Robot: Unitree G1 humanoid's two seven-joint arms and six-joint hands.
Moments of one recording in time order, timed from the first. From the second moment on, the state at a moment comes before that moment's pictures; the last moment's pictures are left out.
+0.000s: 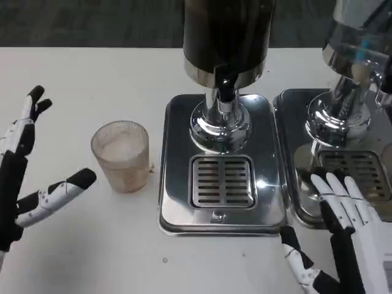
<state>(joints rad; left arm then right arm) 0.00 0.54 0.10 0.57 0.40 -0.84 0.33 0.52 -0.26 0.24 -0.16 -0.94 -0.26 -0.64</state>
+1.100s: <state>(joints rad) -0.44 0.56 -0.13 1.18 0.47 -0.79 0.23 0.46 -0.21 0.36 -0.16 -1.03 -0.24 -0.69</state>
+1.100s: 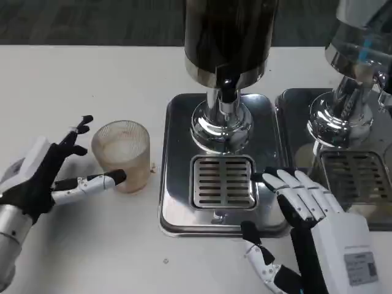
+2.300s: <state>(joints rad) -0.48 0.45 -0.18 1.24 0.44 -0.76 0.27 0.46 -0.21 0.36 -0.16 -0.97 -0.22 -0.69</state>
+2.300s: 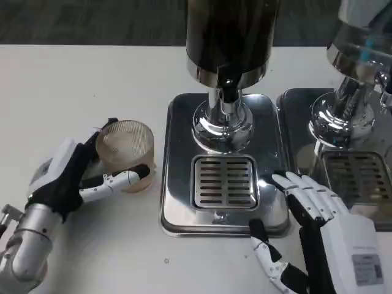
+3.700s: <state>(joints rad) -0.48 0.42 -0.21 1.24 0.44 -0.79 0.39 0.47 -0.21 0.36 -0.15 -0.92 -0.22 -0.69</state>
